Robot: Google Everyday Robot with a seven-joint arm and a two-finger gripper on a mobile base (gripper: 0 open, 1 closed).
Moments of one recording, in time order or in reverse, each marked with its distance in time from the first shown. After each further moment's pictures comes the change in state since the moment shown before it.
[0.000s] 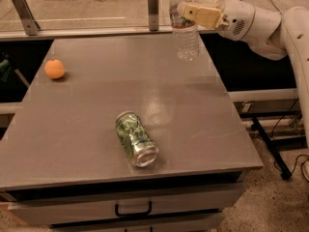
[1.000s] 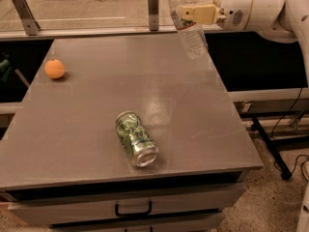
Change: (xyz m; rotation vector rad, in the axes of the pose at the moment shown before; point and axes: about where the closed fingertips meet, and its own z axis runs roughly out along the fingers) arm 0.016 -0.031 0.001 0.116 0.245 -0.028
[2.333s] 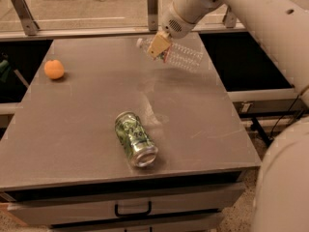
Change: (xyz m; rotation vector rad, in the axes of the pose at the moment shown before) arm 0.112 0.015 0.079 0.189 0.955 -0.069
